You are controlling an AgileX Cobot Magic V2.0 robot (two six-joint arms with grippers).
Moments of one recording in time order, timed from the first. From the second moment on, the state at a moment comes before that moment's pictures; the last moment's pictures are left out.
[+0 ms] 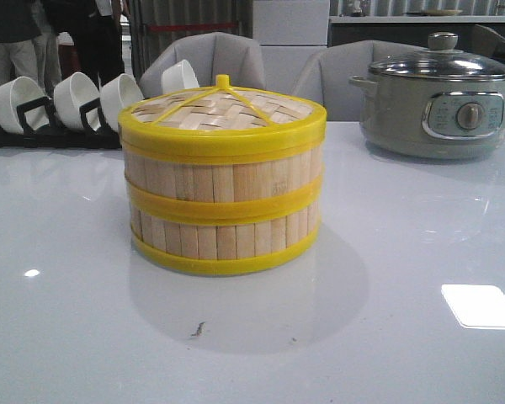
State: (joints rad) left arm -0.07 0.00 0.00 0.14 -0.02 -0.13; right arm -0.10 0.23 -0.26 0.08 0.31 -0.02
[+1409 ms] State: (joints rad) left arm -0.07 0.00 0.00 0.14 -0.02 -0.13; right arm -0.10 0.16 -0.16 0.05 0.15 -0.02
